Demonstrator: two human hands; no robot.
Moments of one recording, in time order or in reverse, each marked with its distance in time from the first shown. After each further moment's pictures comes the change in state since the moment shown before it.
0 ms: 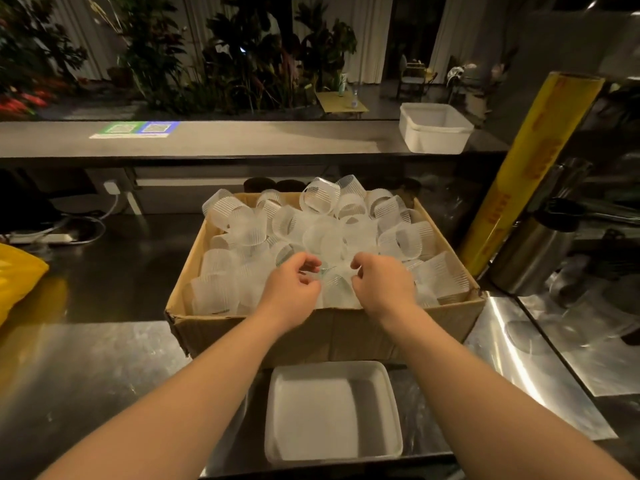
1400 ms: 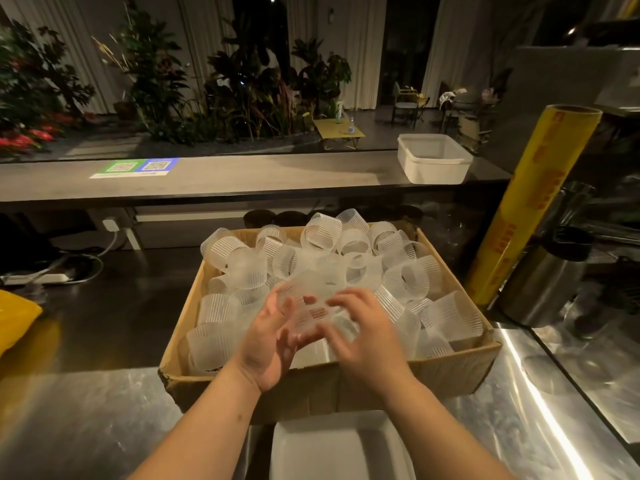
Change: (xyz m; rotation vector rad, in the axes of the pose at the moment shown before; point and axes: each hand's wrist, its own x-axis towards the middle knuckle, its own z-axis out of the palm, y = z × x) left_hand 0.010 -0.017 -0.022 -1.086 -0.218 -0.157; right_hand -0.021 -0.030 0.002 0.575 0.138 -0.221
